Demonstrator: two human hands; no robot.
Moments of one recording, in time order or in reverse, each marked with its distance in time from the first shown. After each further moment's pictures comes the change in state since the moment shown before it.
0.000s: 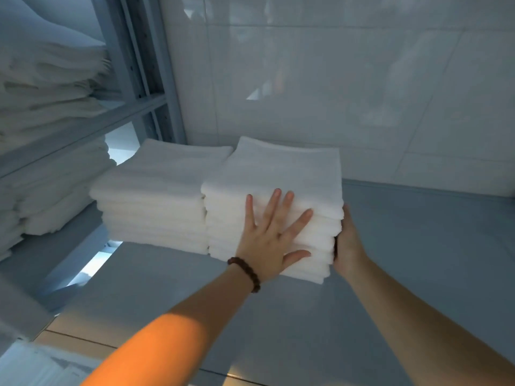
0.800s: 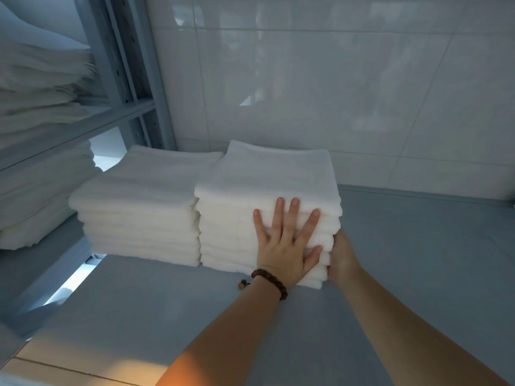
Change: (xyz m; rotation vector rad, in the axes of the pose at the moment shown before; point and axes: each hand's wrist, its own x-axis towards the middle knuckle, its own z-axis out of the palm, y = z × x) left_hand 0.017 0.043 0.041 -0.087 0.051 -0.238; right_hand 0.019 0.016 -0.008 0.169 -0.016 0.080
